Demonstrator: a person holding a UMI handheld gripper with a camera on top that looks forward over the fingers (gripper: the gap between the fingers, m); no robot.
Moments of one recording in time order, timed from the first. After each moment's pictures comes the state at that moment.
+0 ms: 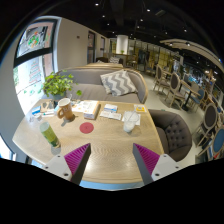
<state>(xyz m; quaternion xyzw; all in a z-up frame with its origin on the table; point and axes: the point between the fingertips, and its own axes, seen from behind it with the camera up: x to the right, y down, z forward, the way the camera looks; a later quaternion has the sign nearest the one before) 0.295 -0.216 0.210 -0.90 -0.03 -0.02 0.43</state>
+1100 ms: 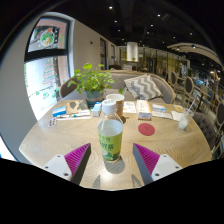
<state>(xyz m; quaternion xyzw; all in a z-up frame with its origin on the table) -0.009 -0.167 0.105 -0.88 -0.04 0.03 0.48</state>
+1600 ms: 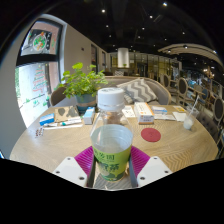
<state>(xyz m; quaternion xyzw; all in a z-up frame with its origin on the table) -0.017 -0.086 0.063 -0.85 0.01 0.01 0.52</state>
